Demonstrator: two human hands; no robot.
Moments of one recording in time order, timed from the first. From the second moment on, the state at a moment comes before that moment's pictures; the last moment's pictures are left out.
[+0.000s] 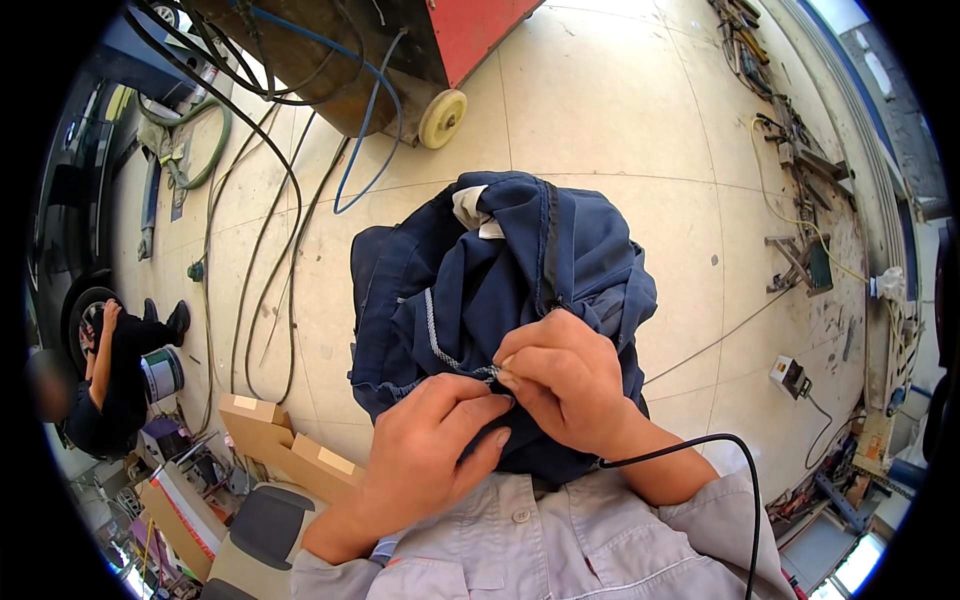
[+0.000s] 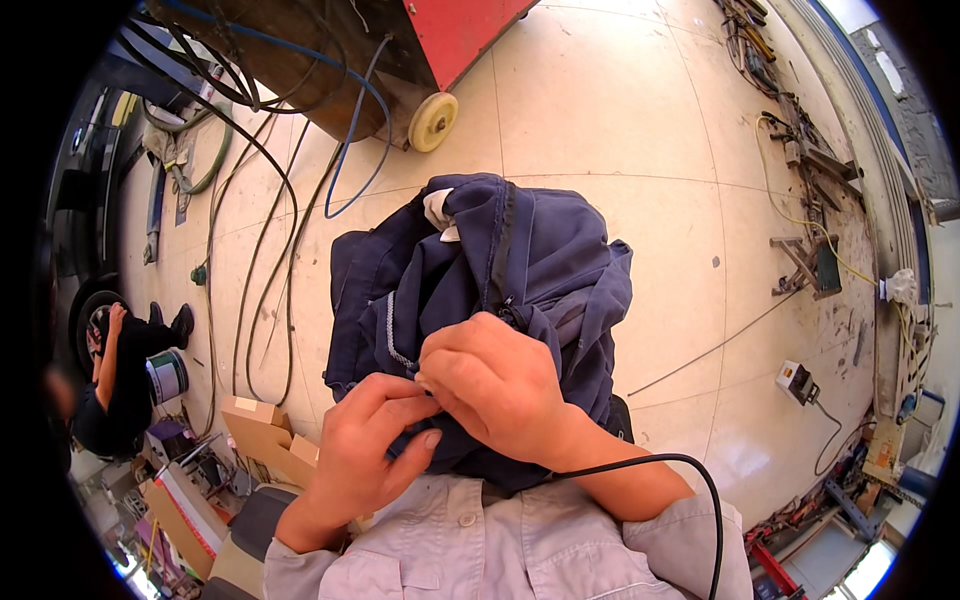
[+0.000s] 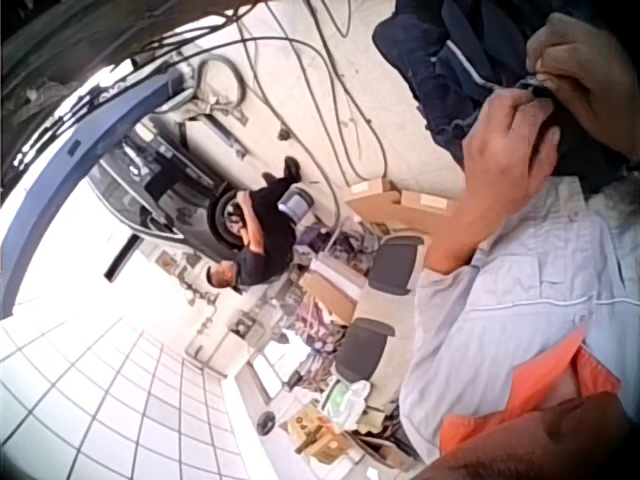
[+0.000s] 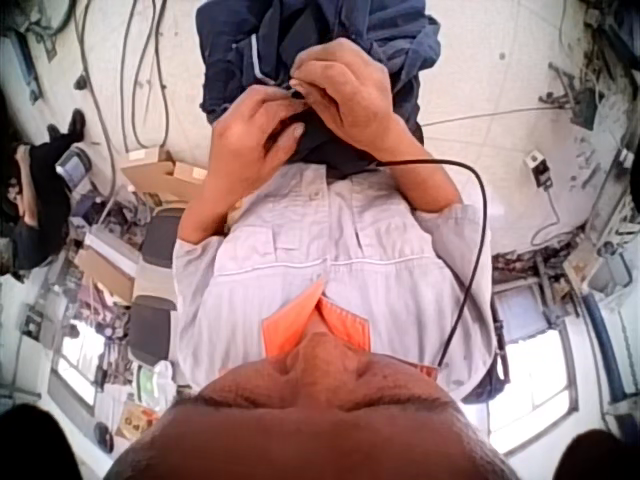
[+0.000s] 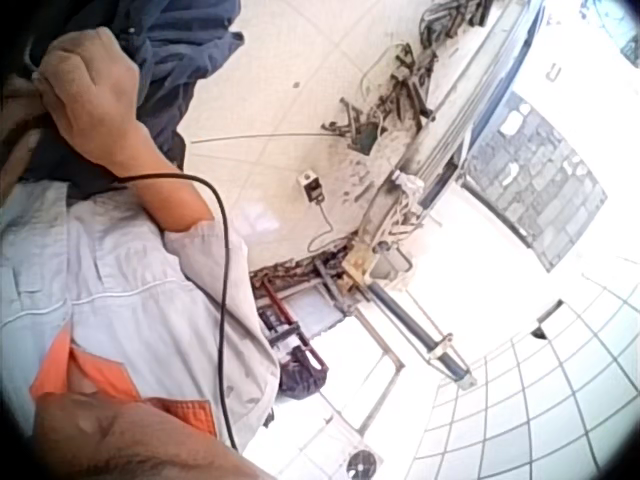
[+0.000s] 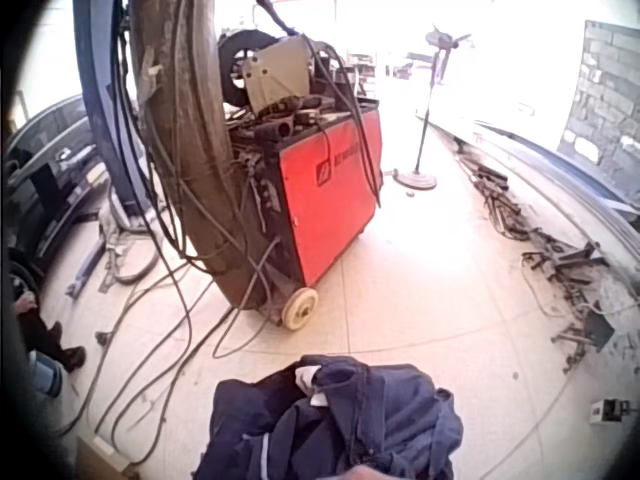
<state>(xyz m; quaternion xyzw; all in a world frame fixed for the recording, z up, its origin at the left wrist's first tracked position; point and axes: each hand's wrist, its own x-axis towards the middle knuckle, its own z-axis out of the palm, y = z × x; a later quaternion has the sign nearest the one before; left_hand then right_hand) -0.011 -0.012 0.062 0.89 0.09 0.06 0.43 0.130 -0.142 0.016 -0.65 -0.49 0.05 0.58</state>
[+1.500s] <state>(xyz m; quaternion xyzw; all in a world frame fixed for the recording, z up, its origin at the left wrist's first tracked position) 0.007 -0.012 -0.006 0.61 0.35 0.13 0.69 0.128 -0.143 -0.004 -0.74 -0.50 0.06 0.44</state>
